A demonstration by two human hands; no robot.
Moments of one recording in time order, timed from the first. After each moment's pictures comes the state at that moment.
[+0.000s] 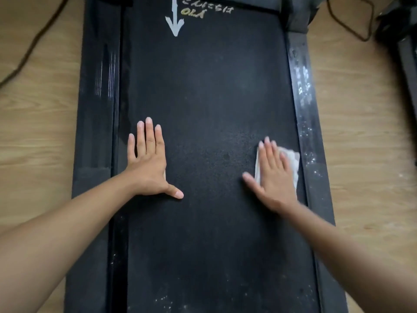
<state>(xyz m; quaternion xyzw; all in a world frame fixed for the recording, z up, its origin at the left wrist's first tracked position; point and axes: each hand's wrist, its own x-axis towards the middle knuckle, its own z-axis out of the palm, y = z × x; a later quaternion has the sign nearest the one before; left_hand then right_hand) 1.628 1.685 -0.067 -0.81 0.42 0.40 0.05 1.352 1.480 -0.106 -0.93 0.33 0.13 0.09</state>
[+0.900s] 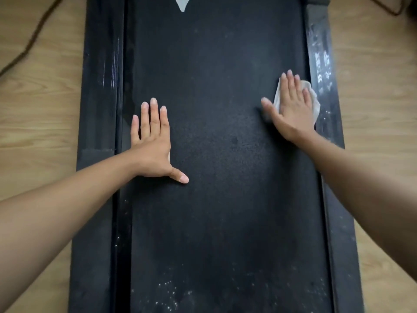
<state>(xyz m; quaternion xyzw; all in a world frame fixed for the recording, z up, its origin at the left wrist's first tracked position) 1.626 1.686 -0.072 -0.82 0.43 0.39 0.04 1.419 1.383 -0.110 -0.91 0.41 0.07 0.09</state>
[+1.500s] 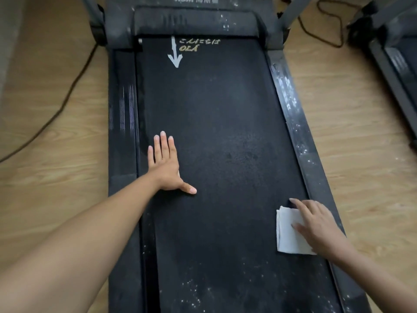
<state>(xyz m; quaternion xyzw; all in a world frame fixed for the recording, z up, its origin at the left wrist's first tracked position) 1.624 1.692 -0.058 -0.83 0.43 0.36 0.04 1.184 1.547 -0.073 -0.89 0.40 0.17 0.10</state>
